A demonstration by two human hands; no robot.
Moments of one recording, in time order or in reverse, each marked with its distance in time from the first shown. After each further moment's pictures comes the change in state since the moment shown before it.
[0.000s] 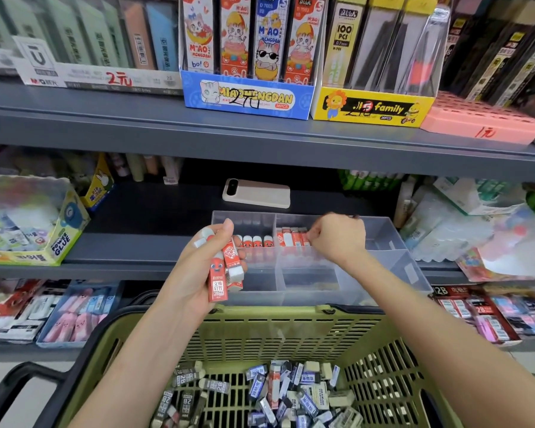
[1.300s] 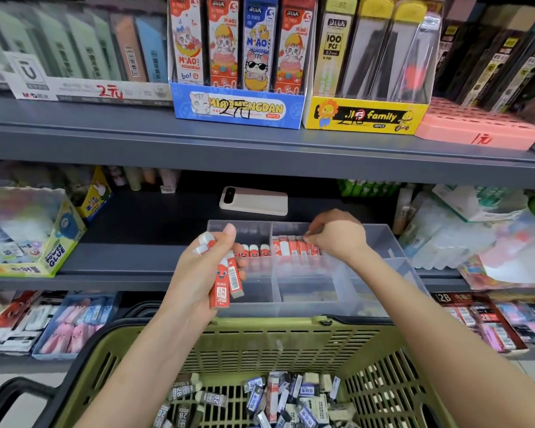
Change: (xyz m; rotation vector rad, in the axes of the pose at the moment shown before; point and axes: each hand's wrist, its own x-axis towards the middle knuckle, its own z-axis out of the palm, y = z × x) left_hand 0.004 -0.003 0.014 0.138 0.149 0.066; right_hand 0.027 0.016 0.004 0.219 -0.054 -0.011
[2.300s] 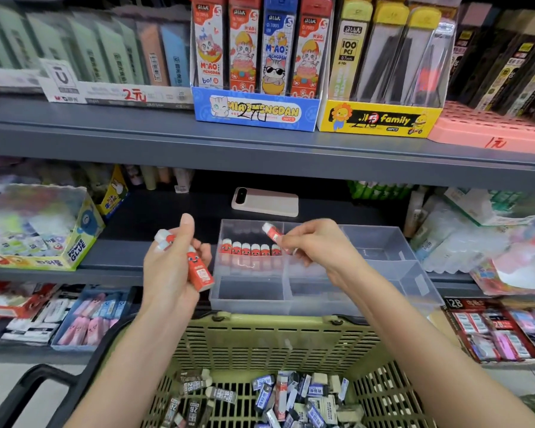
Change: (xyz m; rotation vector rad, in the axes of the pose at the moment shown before) left_hand 0.003 0.015 -0.032 -0.265 0.288 0.192; right_hand -0.058 -0.060 -0.021 0.968 -0.236 0.104
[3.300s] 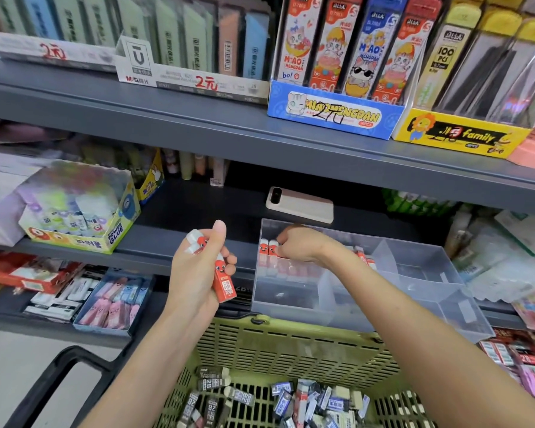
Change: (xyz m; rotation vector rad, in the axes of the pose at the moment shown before) left_hand 0.013 0.004 -0.030 0.026 -0.076 0.008; right_hand 0.063 -0.016 0.074 -1.059 -0.386 -0.067
